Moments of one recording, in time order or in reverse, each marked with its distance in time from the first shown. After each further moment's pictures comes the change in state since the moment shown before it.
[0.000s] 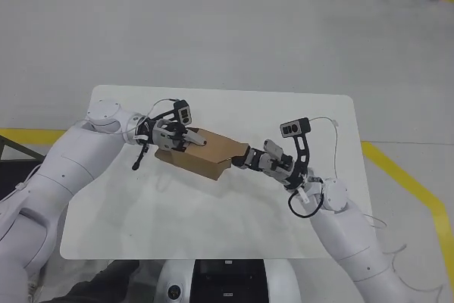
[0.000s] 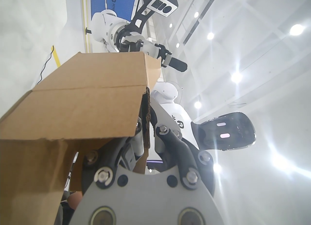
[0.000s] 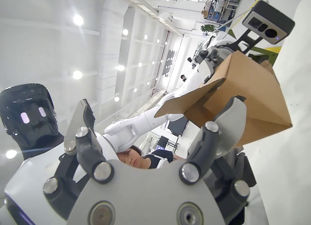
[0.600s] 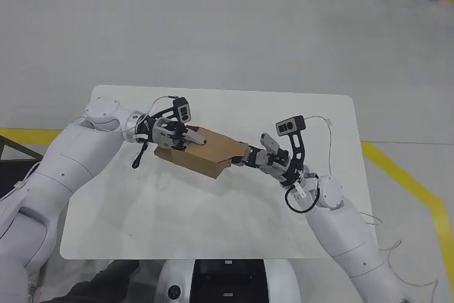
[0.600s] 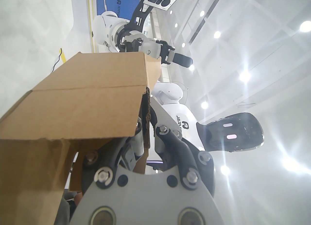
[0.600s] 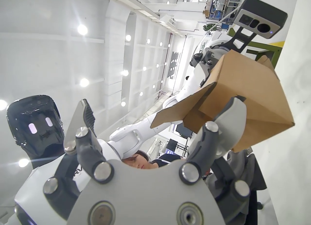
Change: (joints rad) left arm -0.007 -0.002 -0.016 -0.001 0.034 -0.015 0.000; right arm 0.023 -0.018 -0.024 0.033 0.007 0.003 -0.033
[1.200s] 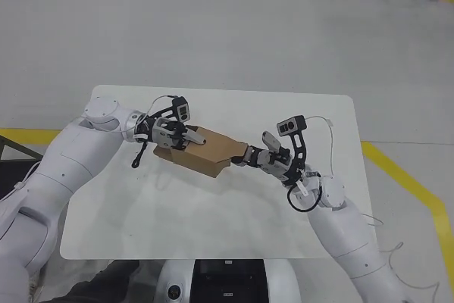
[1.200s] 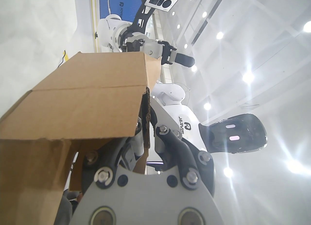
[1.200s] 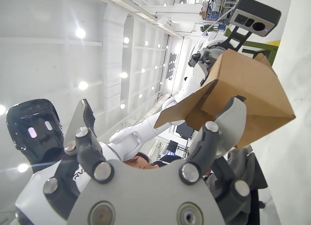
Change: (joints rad) left arm 0.010 -0.003 -0.024 0.004 0.032 -0.002 0.000; right arm -0.010 0.001 0.030 -0.003 0.029 0.079 0.029
